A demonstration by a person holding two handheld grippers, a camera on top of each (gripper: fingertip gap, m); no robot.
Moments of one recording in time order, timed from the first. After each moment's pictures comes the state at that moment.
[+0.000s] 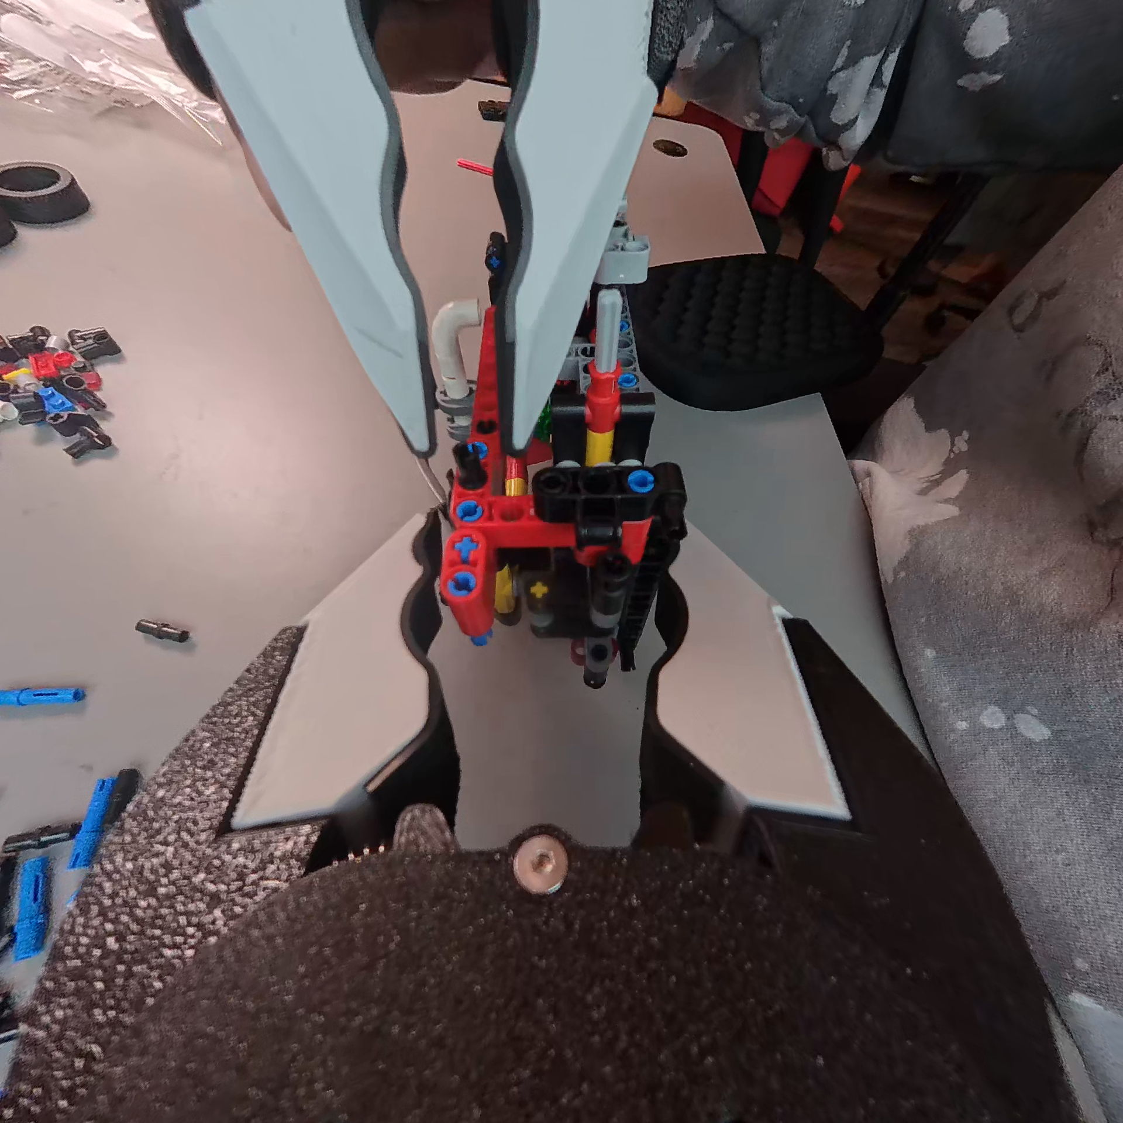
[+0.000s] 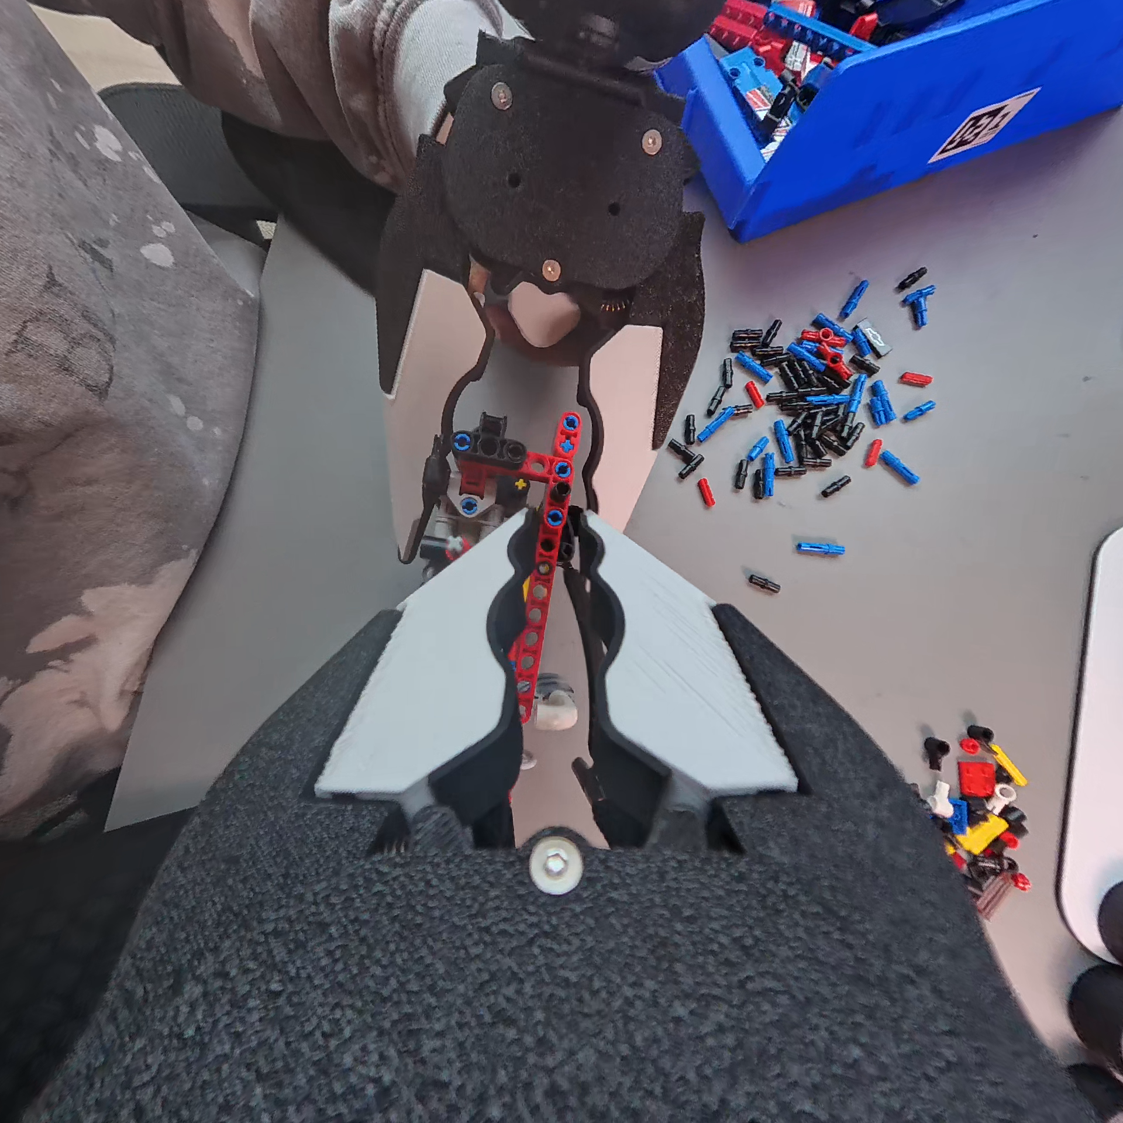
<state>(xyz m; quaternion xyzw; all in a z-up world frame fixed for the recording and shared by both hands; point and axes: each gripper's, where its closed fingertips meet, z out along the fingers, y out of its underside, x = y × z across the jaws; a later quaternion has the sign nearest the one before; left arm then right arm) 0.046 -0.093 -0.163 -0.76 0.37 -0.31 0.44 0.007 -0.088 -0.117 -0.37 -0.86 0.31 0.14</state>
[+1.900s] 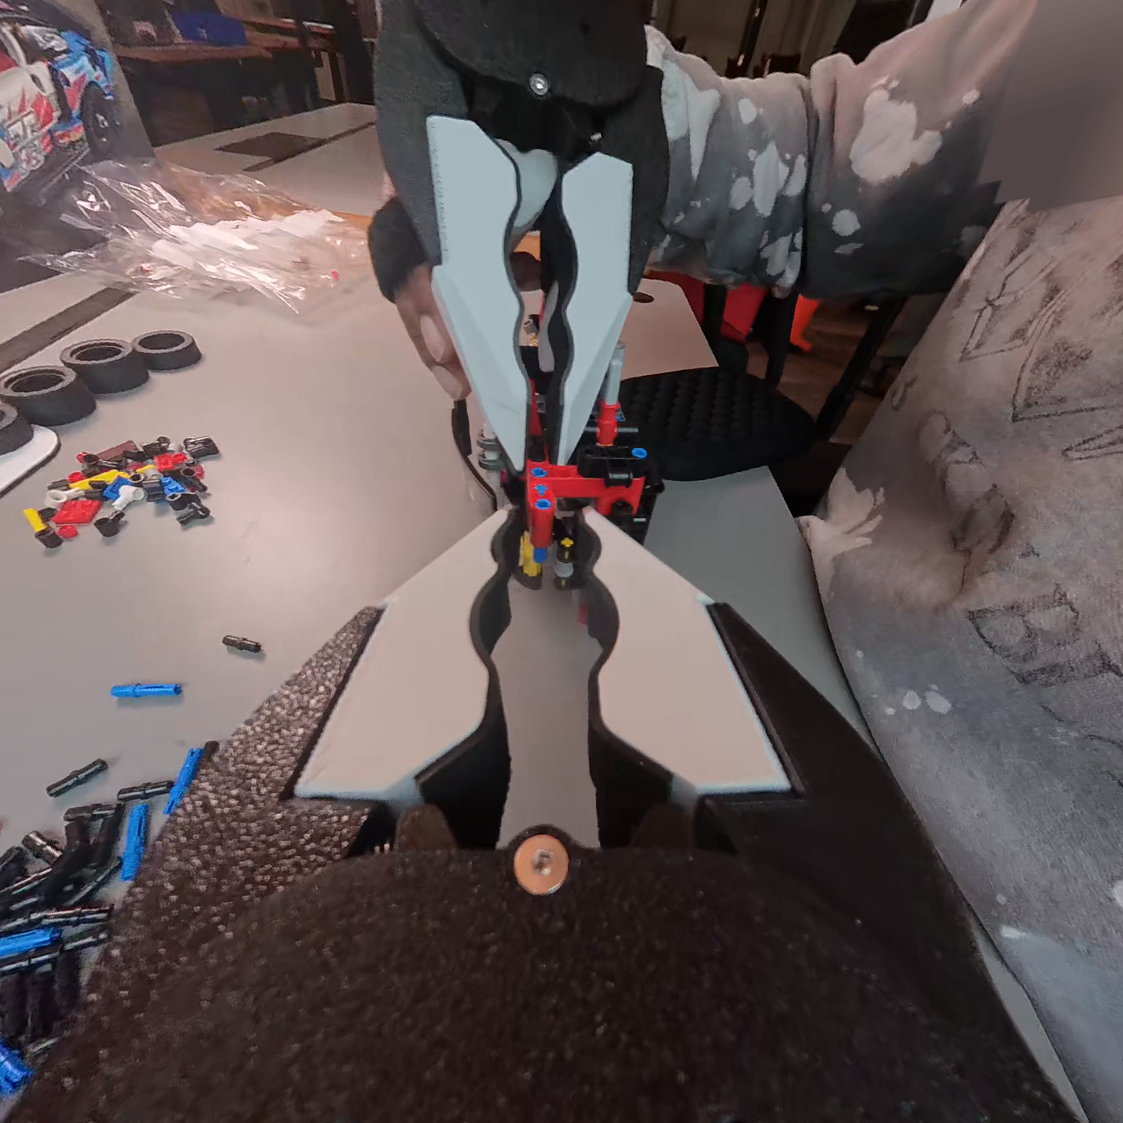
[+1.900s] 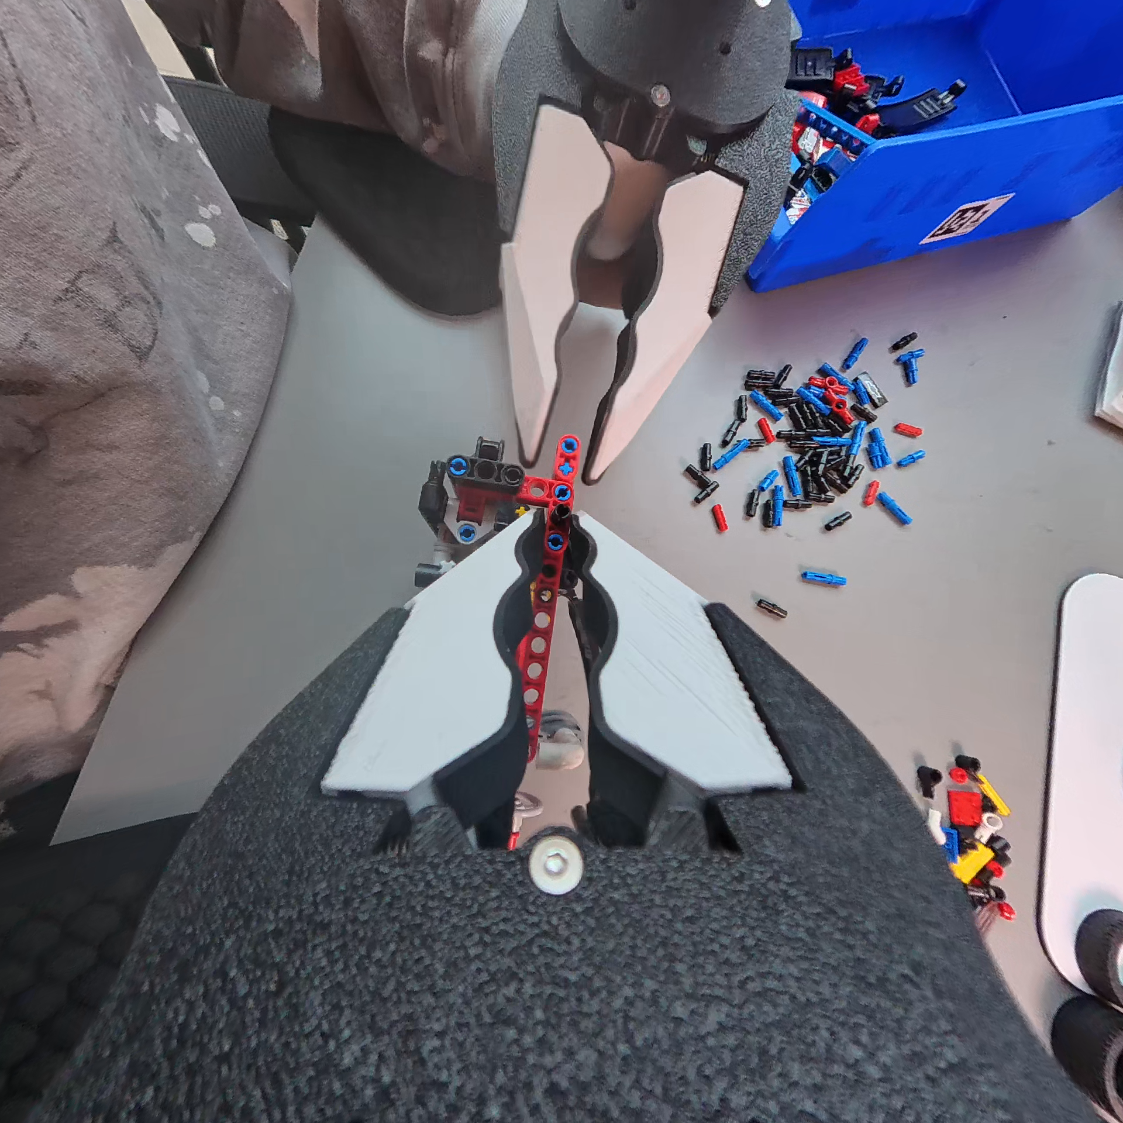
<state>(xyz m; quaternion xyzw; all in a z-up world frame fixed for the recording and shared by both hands) 0.019 -0.111 -0.119 -0.70 0.35 -0.33 0.52 0.023 -0.101 -0.117 -0.33 -0.87 0.33 0.18</state>
